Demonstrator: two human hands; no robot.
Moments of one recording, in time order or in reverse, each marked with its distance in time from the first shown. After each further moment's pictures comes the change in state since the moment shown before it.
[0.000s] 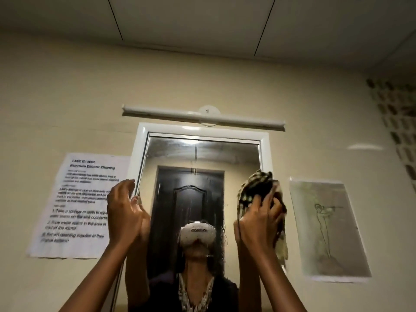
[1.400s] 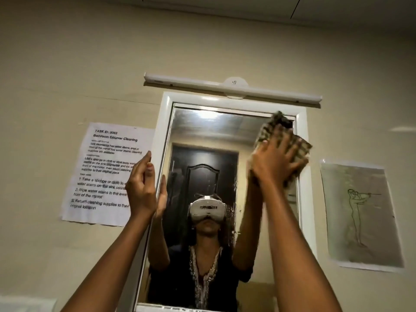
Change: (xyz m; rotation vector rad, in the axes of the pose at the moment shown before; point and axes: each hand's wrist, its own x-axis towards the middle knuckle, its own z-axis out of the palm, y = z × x) left_hand -0.003 -0.023 -0.006 -0.405 -0.002 -0.094; right_hand 0.082 -0.061 0.028 0.052 -0.006 0.100
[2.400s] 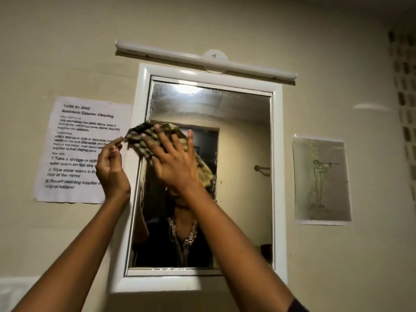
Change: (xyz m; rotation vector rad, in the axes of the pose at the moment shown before) left_hand -0.002 -0.012 -0.015 -0.303 0.099 -0.341; right_hand -0.131 -0.083 0.034 -0.111 -0.204 -0.814
